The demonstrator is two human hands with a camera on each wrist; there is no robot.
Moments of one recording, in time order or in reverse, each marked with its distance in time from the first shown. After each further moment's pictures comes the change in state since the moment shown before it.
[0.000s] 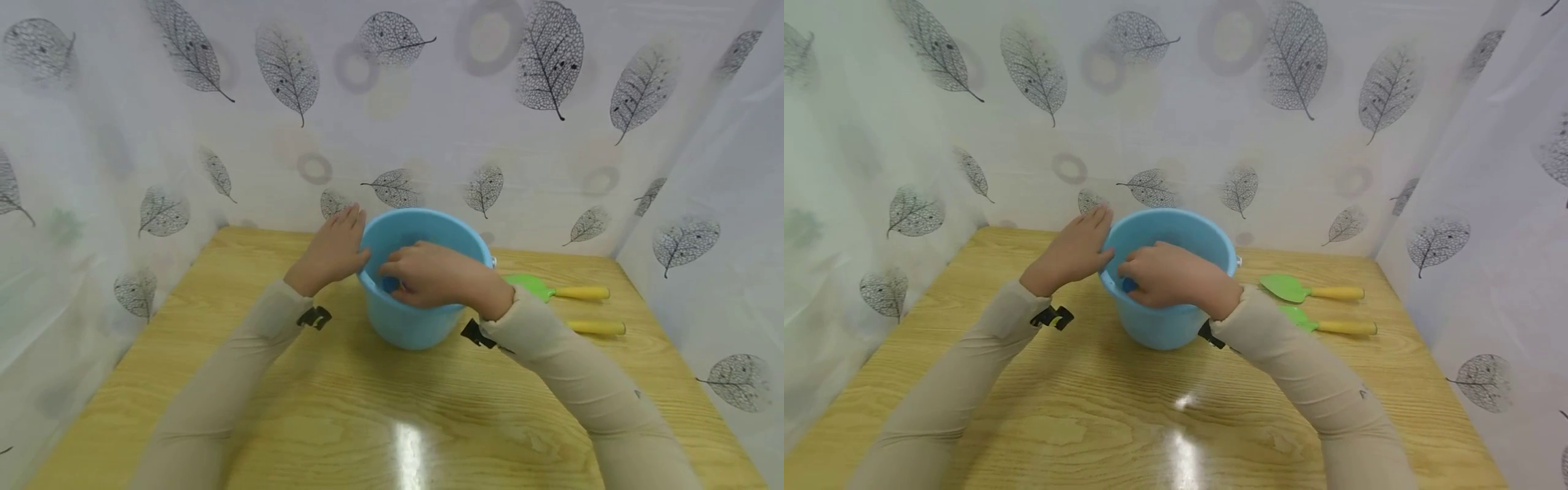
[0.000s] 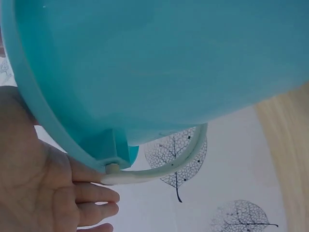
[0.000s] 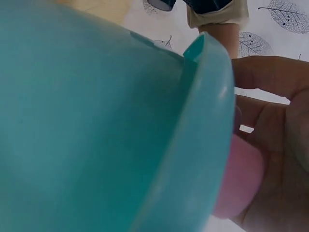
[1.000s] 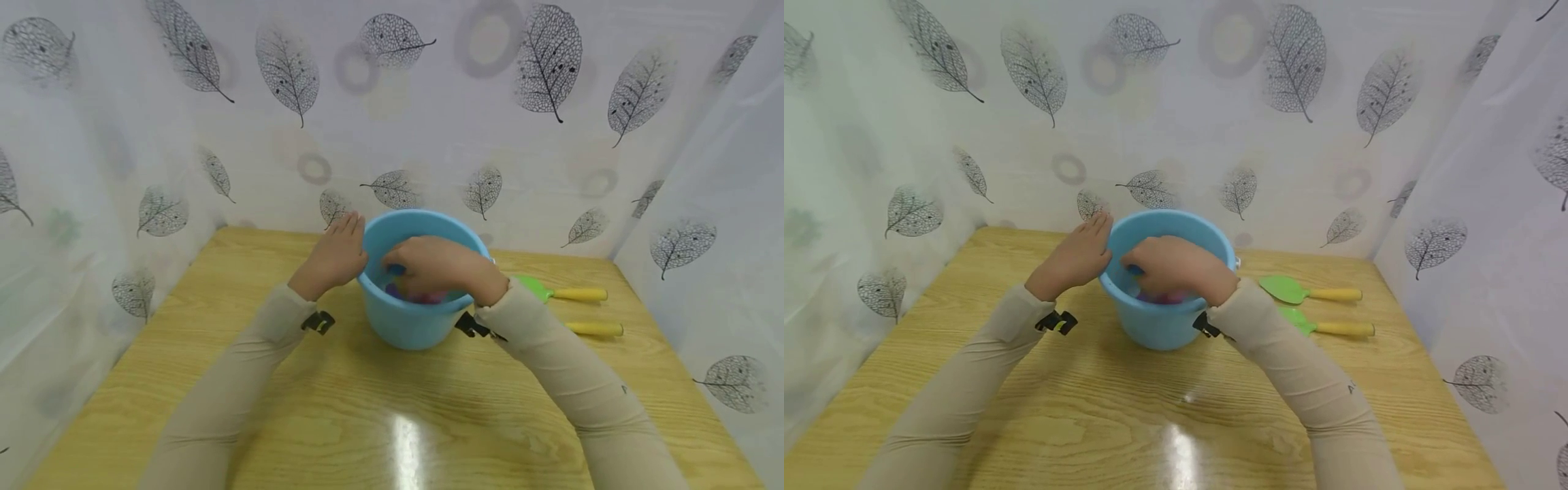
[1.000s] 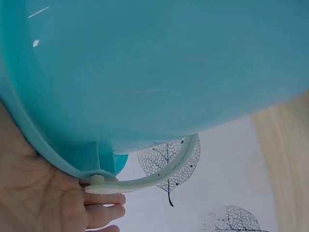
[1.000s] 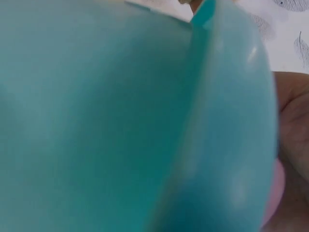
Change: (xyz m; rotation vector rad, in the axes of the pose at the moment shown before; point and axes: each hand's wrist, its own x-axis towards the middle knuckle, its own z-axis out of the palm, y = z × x) left_hand 0.001 0.008 0.004 -0.071 -0.072 -0.080; right_hand 0.011 0.016 -0.002 0.253 -0.090 0.126
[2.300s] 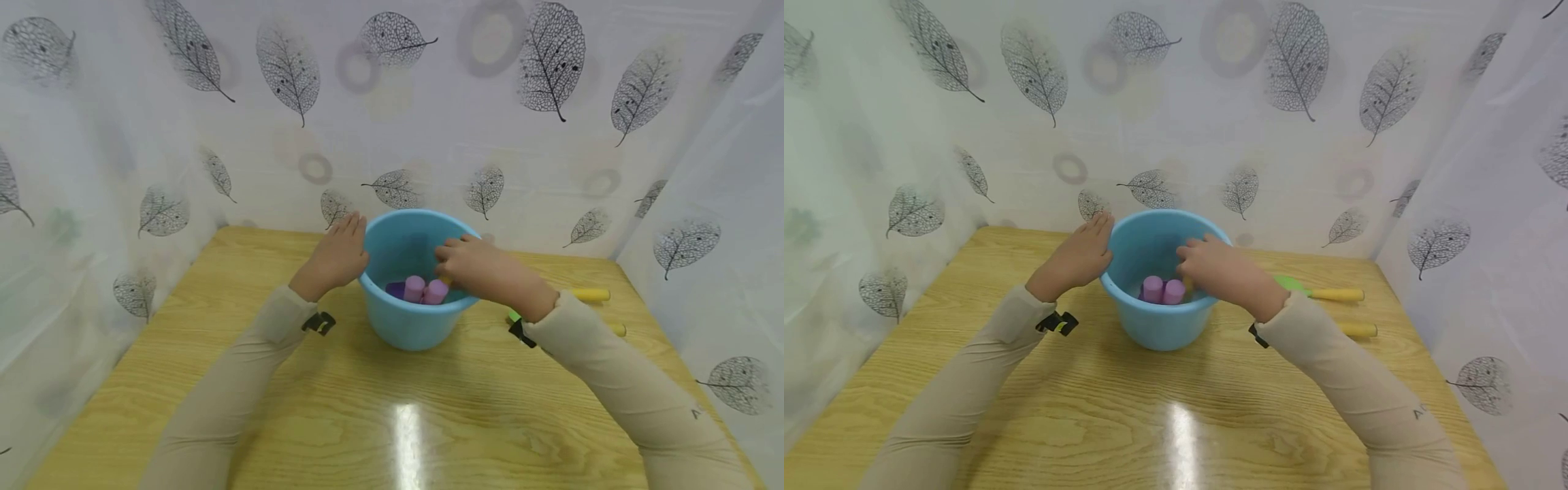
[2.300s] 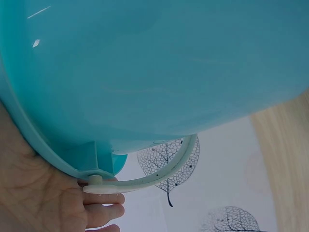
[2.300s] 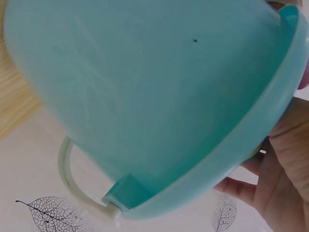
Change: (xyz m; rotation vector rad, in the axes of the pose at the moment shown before) left_hand 0.000 0.000 0.000 -0.024 -0.006 -0.005; right_hand -0.051 0.041 0.022 -0.539 0.223 -0.090
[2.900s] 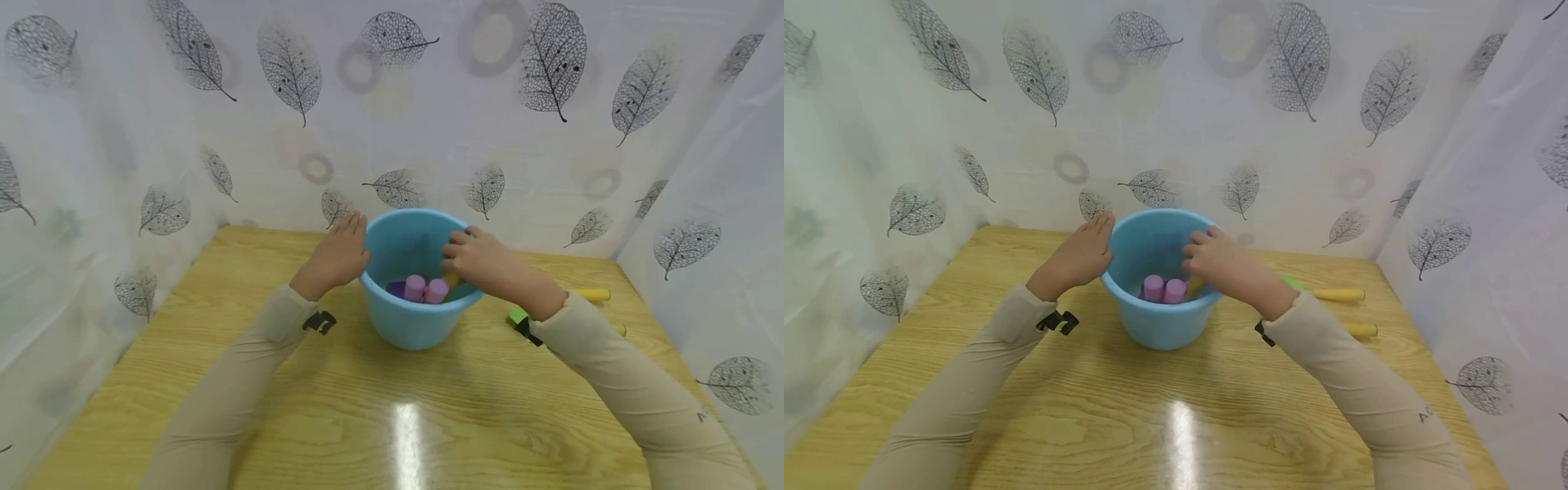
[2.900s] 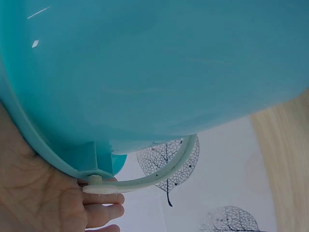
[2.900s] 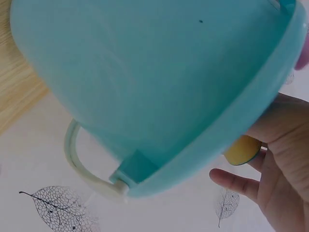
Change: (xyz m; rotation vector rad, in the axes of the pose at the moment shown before) left_hand -0.001 0.000 0.000 0.000 -0.001 -0.004; right_hand -0.005 0.006 0.001 -0.192 0.076 -0.036
